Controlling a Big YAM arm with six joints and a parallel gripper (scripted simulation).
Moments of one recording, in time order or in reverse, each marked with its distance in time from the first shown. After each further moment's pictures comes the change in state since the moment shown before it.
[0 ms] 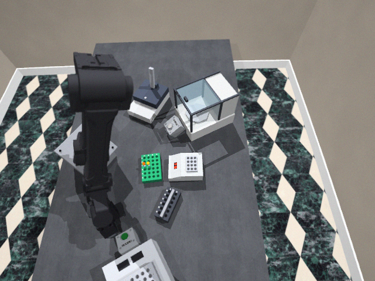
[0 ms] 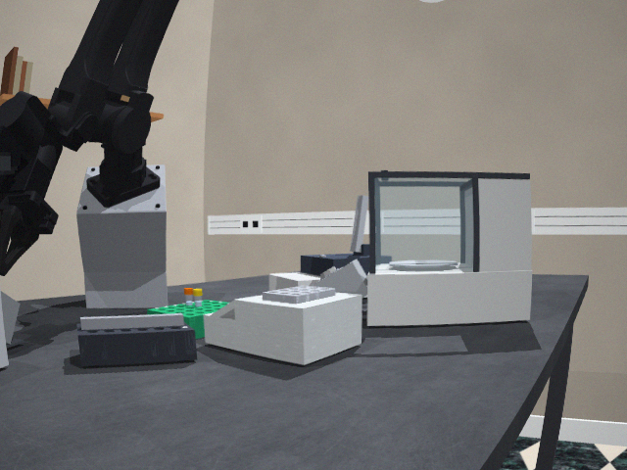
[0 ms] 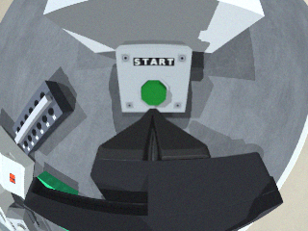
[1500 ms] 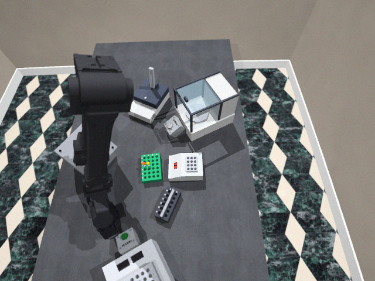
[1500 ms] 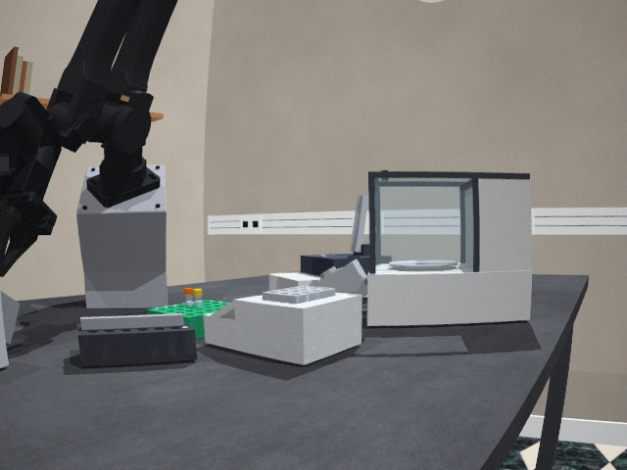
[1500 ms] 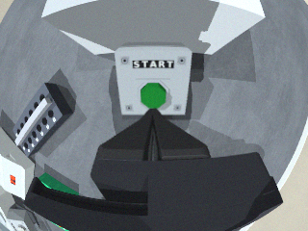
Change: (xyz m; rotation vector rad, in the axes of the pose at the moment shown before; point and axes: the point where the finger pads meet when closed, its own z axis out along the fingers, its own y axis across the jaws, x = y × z) arm -0.002 0.000 0.002 -0.001 -0.002 0.005
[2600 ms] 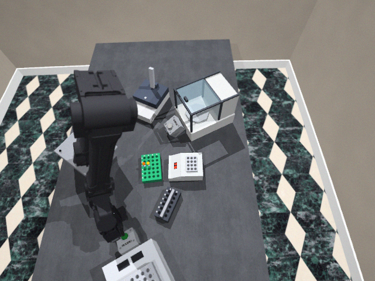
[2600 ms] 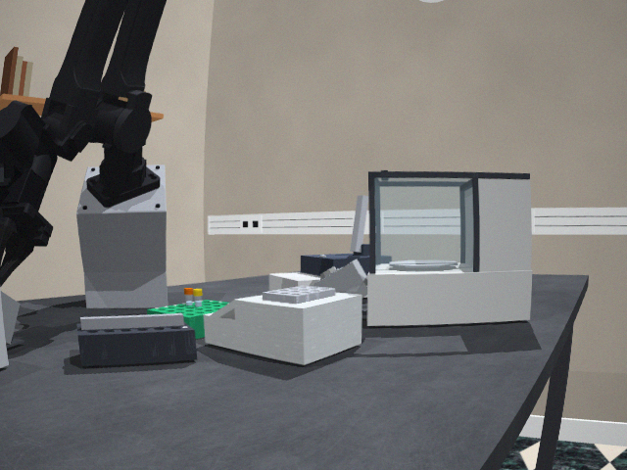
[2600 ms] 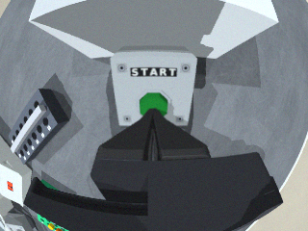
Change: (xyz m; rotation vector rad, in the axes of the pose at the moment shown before) arm -0.002 0.000 0.017 0.000 -0.003 -0.003
